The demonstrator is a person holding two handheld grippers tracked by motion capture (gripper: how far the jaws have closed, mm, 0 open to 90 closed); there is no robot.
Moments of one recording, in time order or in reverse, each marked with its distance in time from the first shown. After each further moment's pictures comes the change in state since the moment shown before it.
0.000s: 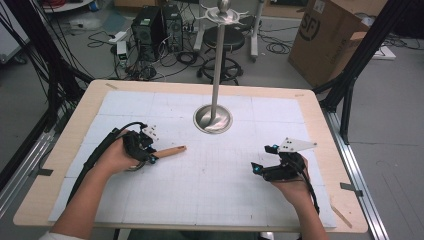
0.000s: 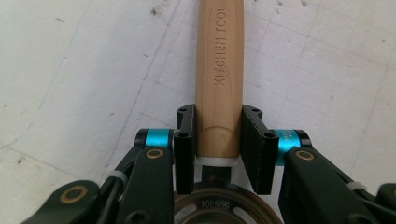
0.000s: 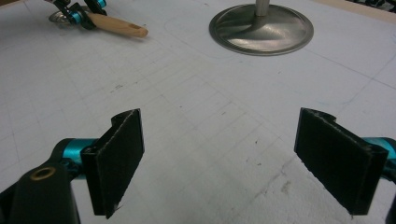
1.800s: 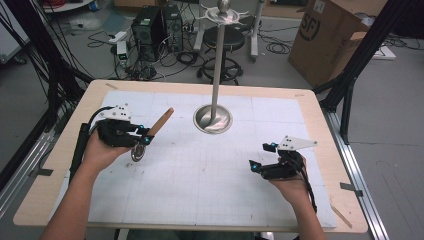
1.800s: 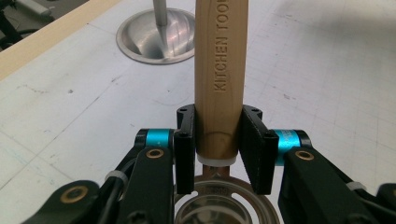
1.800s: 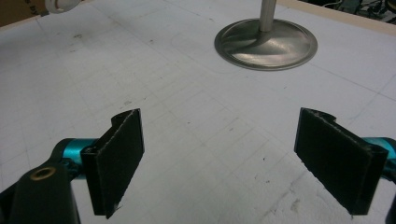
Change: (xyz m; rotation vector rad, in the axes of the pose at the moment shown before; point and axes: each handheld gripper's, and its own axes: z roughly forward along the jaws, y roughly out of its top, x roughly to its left) left arm -0.007 -0.010 -0.077 -0.491 0.033 -0.121; right arm 0.004 0.008 0.001 -0.039 0.017 0.011
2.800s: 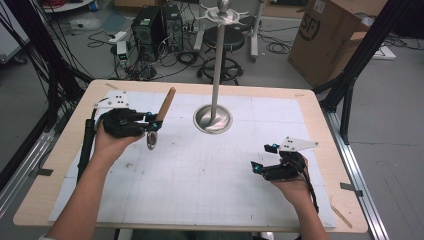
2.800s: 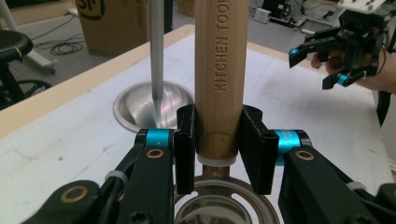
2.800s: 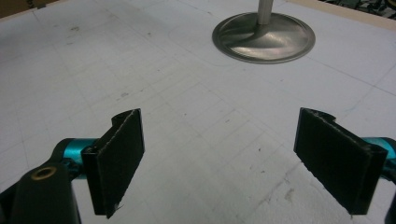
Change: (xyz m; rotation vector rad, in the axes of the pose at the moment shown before) left arm 0.001 0.027 0.000 -0.286 -0.036 -0.049; right arm -0.003 -0.005 -0.003 0.014 -0.008 -0.004
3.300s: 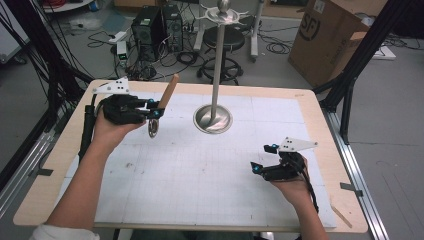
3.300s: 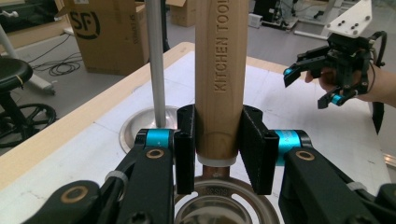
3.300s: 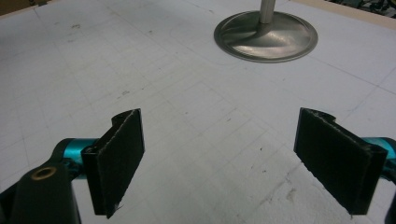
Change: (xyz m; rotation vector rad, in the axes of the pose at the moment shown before) left arm 0.009 0.040 0.002 0.004 -0.012 0.060; right arm 0.000 0.000 0.001 0.004 0.007 -0.011
